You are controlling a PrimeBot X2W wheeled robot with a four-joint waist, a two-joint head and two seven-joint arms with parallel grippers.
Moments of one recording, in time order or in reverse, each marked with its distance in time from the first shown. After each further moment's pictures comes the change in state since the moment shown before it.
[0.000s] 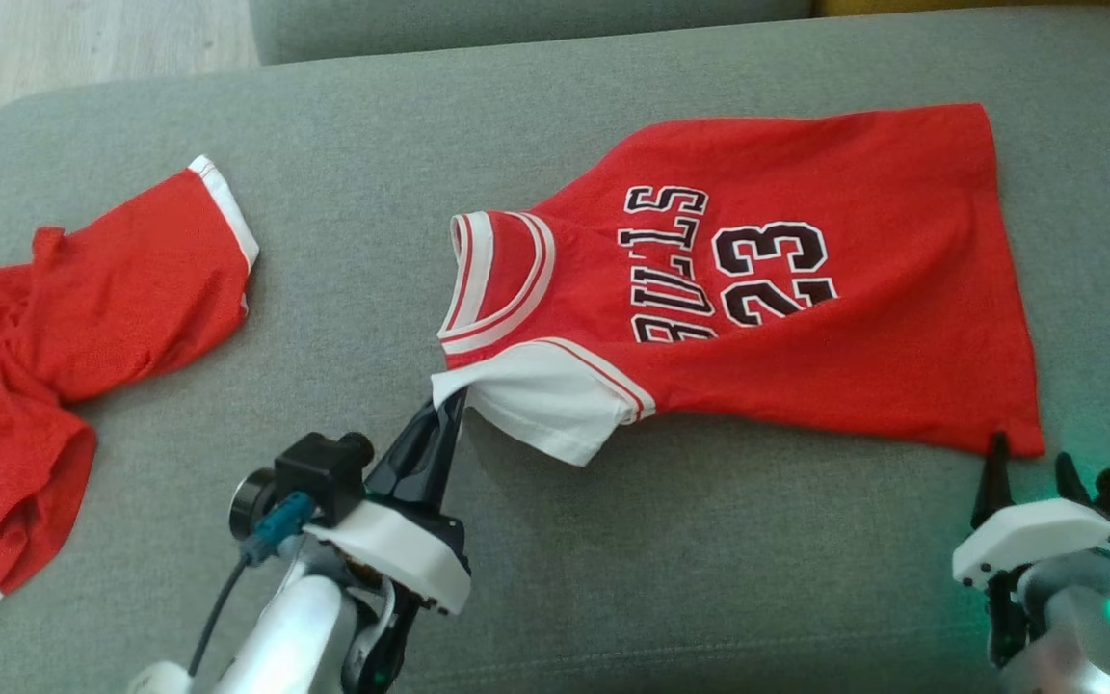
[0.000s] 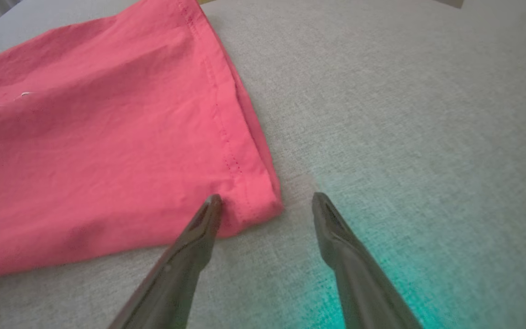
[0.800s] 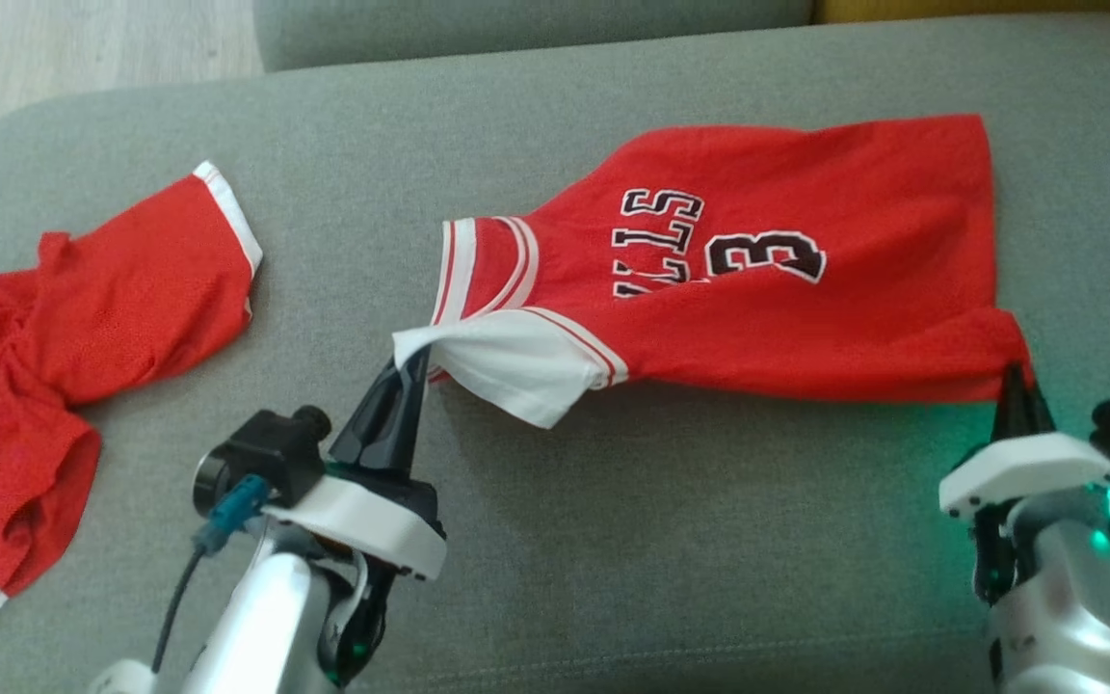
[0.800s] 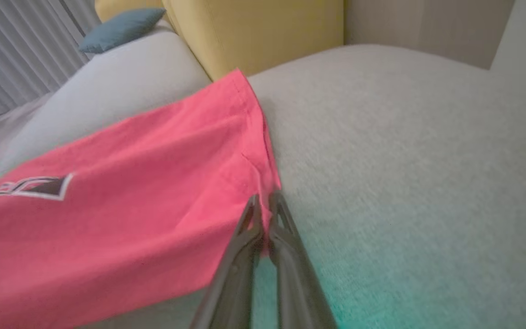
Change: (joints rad) left arm -0.001 -0.019 0.095 -0.066 0.026 -0.010 -0.001; right arm -0.061 -0.001 0.127 -0.058 0.135 0.000 -0.003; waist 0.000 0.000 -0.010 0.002
